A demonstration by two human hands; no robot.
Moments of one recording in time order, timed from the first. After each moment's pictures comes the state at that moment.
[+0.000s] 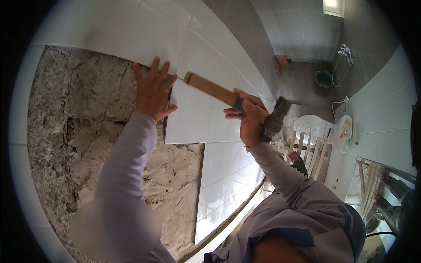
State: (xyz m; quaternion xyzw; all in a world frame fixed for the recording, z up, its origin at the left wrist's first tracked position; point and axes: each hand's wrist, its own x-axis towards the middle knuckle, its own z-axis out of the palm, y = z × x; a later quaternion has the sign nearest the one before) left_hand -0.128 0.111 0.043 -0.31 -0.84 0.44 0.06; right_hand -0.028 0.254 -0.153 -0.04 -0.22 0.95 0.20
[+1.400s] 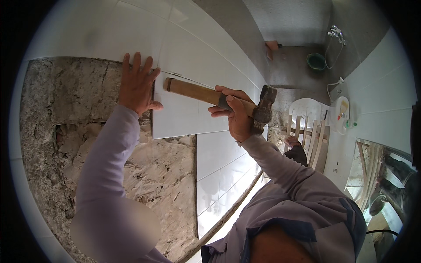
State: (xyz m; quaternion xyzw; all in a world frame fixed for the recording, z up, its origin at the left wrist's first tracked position) left_hand -0.132 0.122 0.045 -0.33 -0.78 0.52 0.05; right_hand -0.011 0.246 -0.163 -0.03 -0.21 0.96 0.17
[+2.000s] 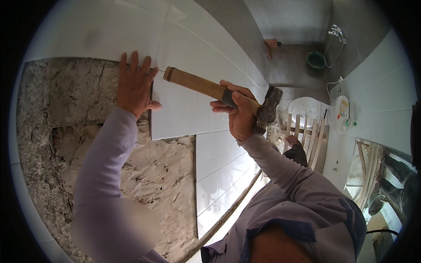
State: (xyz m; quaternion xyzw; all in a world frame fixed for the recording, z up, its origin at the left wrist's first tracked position) left_hand -0.130 0.125 0.044 -0.32 -0.79 0.51 0.04; right_hand -0.016 0.246 -0.165 -0.04 -0.14 0.97 0.20
